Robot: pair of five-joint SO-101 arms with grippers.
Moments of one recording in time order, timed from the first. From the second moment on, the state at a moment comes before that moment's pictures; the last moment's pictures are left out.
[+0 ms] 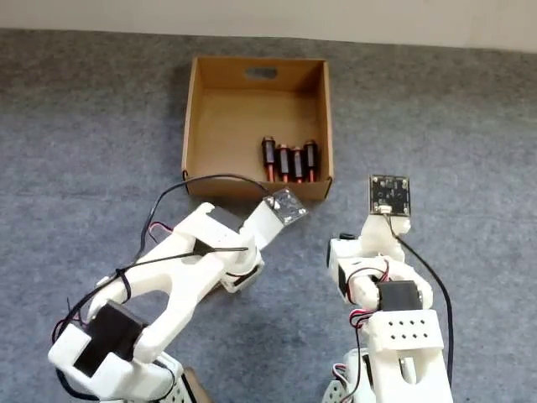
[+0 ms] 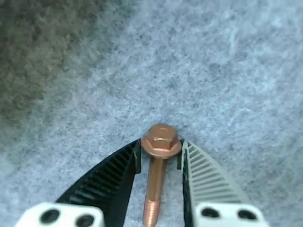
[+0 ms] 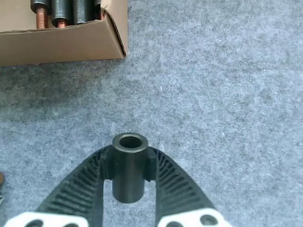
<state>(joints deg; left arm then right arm) 25.6 -0.7 42.4 55.7 -19.2 -10.0 -61.5 71.7 49.5 -4.7</state>
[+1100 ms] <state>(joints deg) 20.3 -17.2 50.9 50.2 -11.6 -10.0 -61.5 71.7 49.5 -4.7</state>
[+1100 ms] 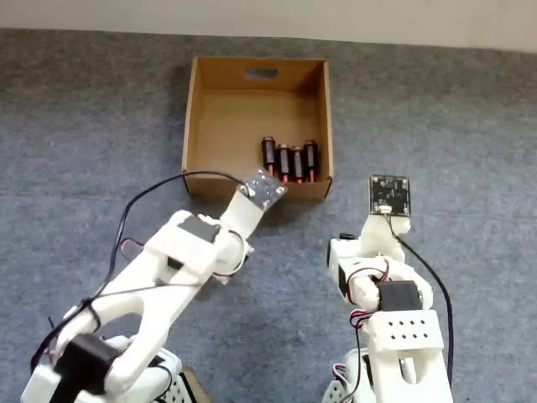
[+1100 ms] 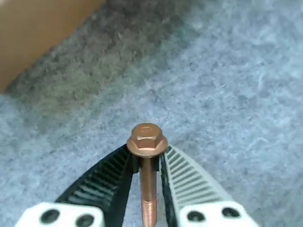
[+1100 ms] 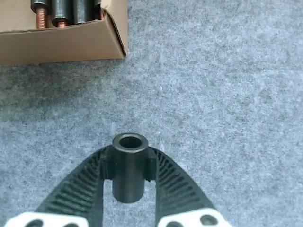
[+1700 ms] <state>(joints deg) 20.4 -1.3 40.5 53.3 -11.5 -10.0 -61.5 71.7 49.5 -4.7</state>
